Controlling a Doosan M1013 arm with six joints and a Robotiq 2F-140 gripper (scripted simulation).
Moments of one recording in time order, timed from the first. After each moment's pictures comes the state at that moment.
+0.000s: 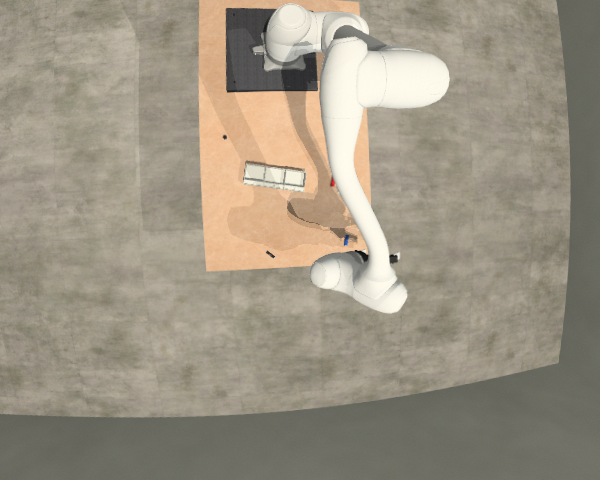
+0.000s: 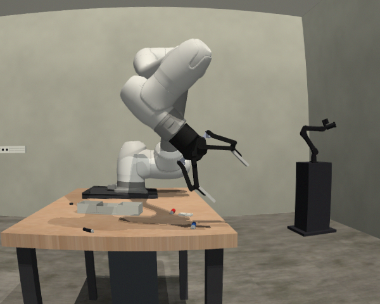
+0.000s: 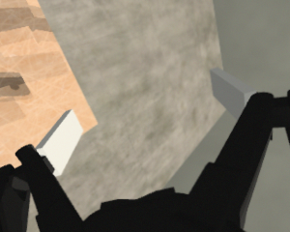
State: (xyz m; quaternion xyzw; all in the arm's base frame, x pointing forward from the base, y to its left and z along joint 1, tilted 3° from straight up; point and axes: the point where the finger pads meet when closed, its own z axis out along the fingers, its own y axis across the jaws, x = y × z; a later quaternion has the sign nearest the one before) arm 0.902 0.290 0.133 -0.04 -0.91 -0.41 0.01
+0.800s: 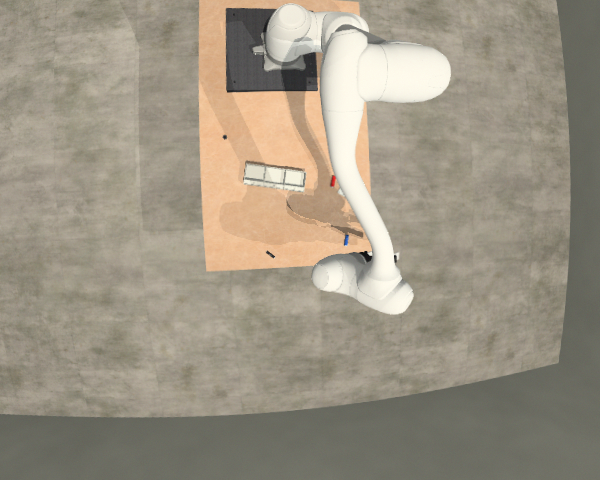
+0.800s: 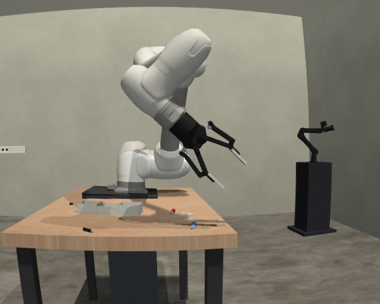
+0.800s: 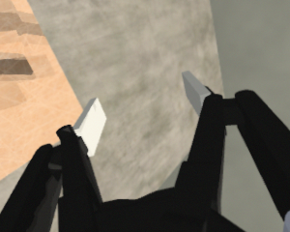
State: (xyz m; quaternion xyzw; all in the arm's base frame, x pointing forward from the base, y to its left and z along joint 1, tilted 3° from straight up) arm 0.902 0.289 0.167 -0.04 -0.91 -0.41 0.01
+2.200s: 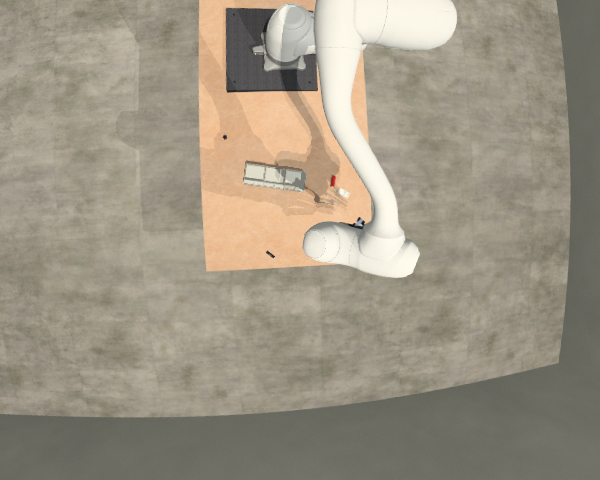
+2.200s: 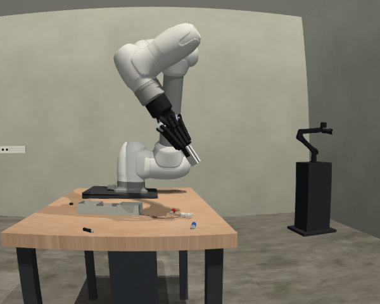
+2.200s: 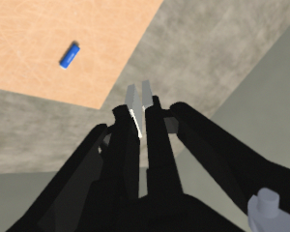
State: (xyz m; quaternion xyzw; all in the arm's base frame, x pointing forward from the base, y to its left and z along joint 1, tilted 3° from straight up) arm 0.794 0.189 0.208 0.37 -0.88 -0.28 -0.12
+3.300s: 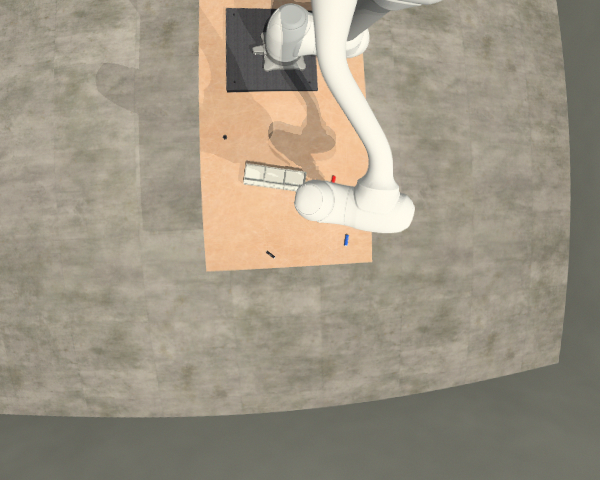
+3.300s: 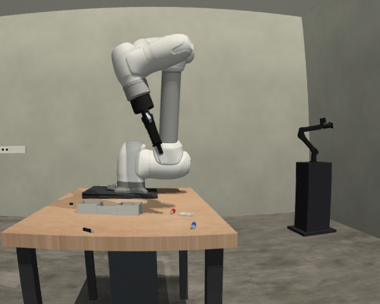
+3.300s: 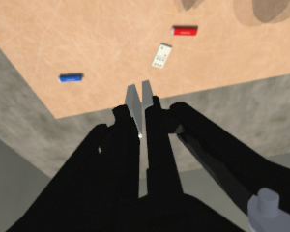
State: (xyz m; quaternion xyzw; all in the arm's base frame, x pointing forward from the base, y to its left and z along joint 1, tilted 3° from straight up) arm 0.682 0.102 0.210 0.70 -0.68 -0.14 -0.15
